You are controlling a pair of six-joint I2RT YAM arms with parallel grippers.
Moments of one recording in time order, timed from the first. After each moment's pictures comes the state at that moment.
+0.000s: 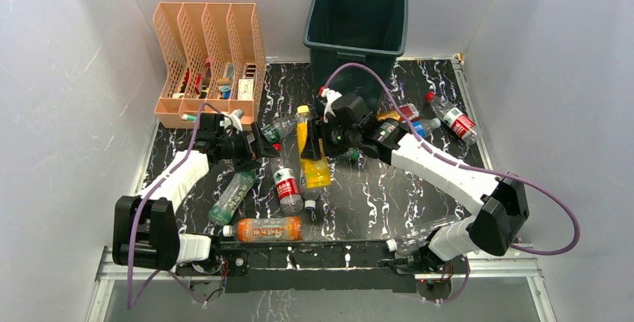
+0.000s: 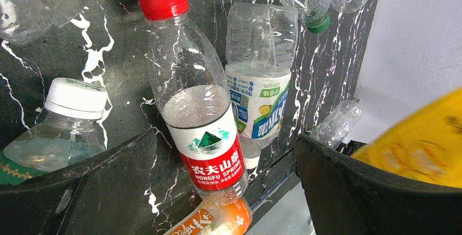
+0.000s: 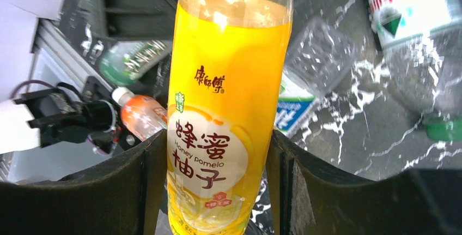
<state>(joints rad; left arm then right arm) -0.13 1.31 0.77 -0.38 0.64 -0.53 0.86 1.42 1.23 -0.51 -0.18 0.50</state>
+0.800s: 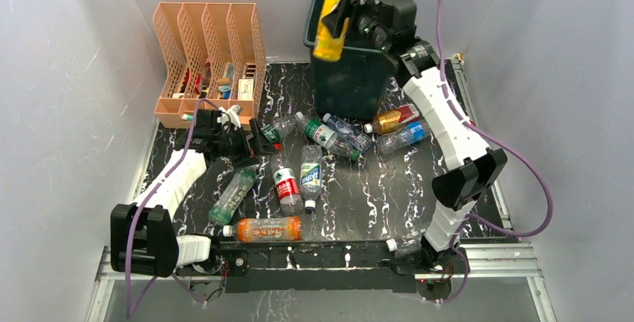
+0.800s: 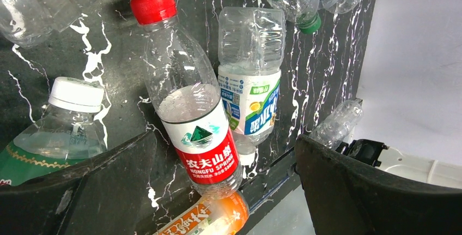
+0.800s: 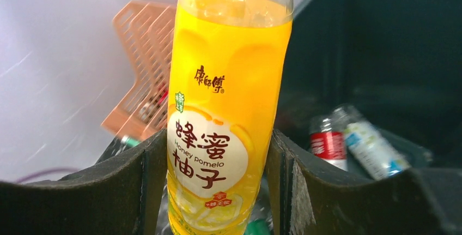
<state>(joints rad) -0.13 1.26 0.82 -0.45 0.62 -0.51 0.55 1.76 2.09 -0.41 -0.10 0.32</state>
